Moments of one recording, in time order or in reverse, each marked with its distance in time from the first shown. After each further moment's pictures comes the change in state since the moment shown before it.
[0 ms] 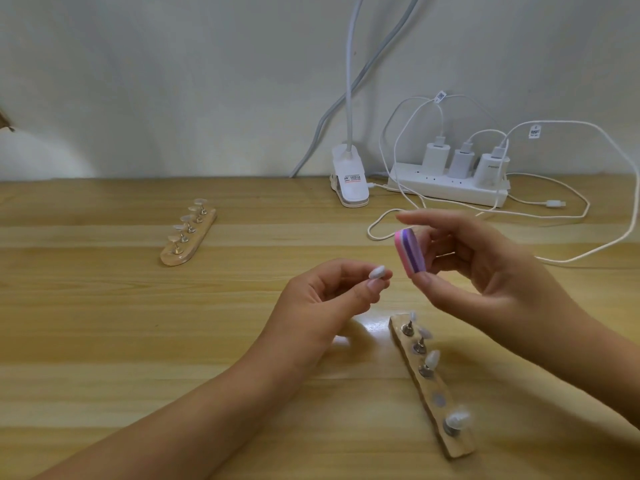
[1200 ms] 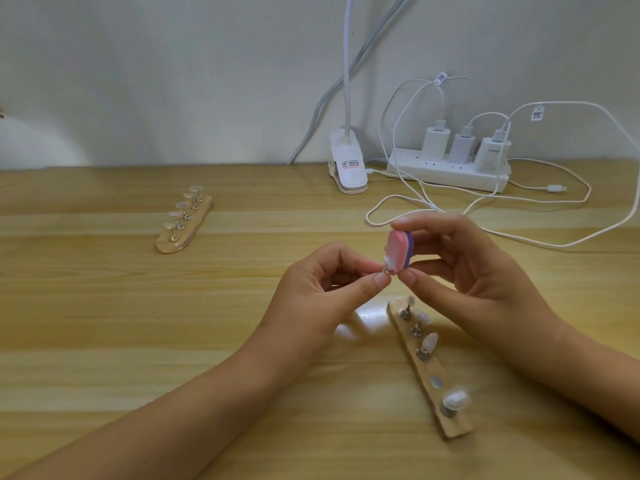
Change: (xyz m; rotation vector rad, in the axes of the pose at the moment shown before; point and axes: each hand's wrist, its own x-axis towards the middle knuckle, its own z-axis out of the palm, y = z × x) left_hand -0.001 0.000 0.006 0.009 0.043 0.059; right_hand -0.009 0.018 0.018 0.132 0.017 -0.022
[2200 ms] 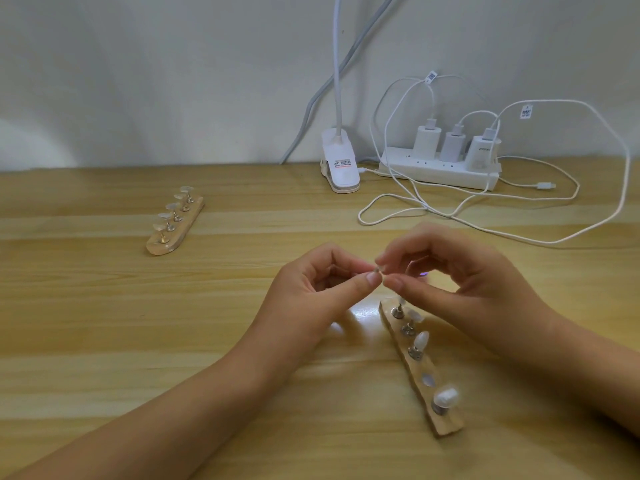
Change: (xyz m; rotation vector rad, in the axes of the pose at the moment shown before) left_hand -0.002 0.001 -0.002 0.033 -0.038 -0.064; right_hand 0.002 -0.004 -0.006 -0.202 -0.047 -0.041
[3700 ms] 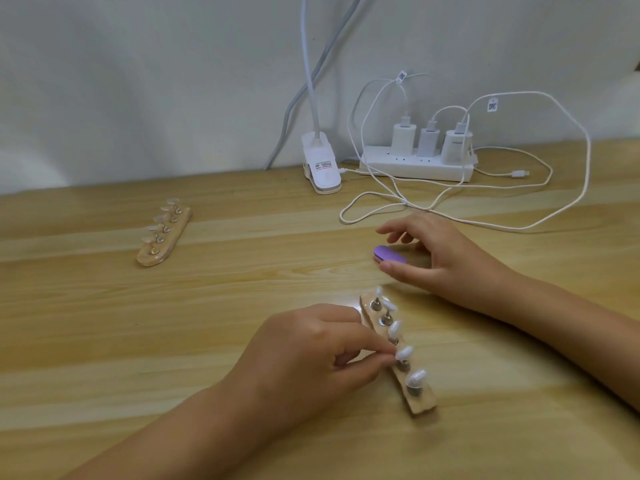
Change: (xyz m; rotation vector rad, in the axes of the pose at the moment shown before) left_hand -0.028 -0.004 0.007 0.904 -0.199 0.600; right_hand 0.002 0.040 -0.027 -0.445 -0.104 0.252
